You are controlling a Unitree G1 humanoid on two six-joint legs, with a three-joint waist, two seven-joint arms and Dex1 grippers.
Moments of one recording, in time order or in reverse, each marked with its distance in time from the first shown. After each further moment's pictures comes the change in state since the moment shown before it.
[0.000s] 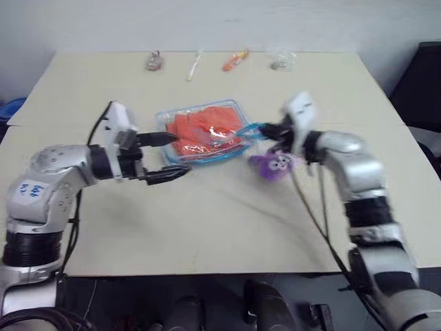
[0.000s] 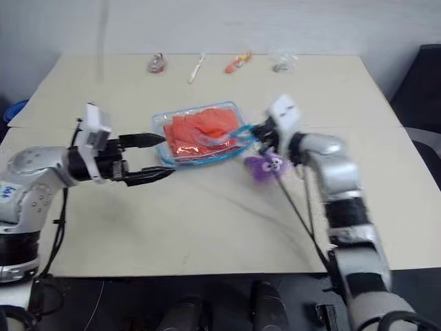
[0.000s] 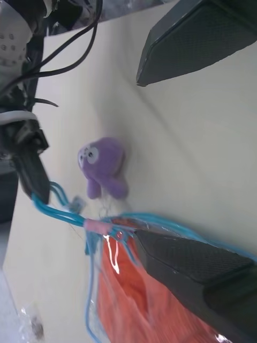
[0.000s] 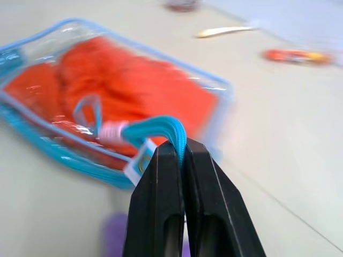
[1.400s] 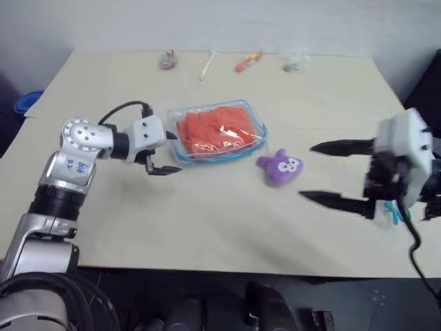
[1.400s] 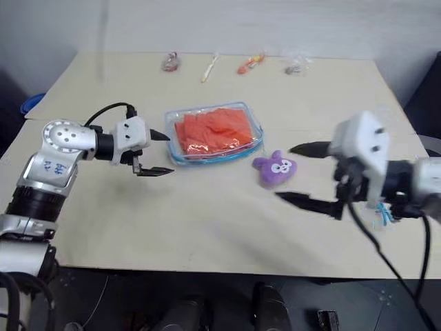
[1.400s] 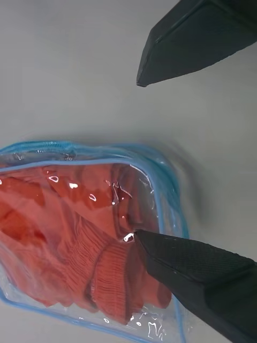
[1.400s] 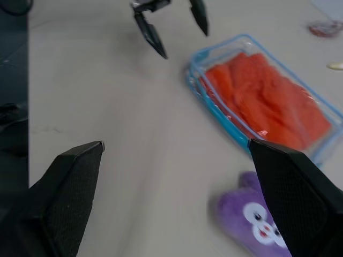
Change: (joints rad) left arm -0.324 -0.019 -0.305 0.640 0.597 -0.616 -0.123; right arm 0.282 -0.459 -0.157 -0.688 0.613 0.284 0.216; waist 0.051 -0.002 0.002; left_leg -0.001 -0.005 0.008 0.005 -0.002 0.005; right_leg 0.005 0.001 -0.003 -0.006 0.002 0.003
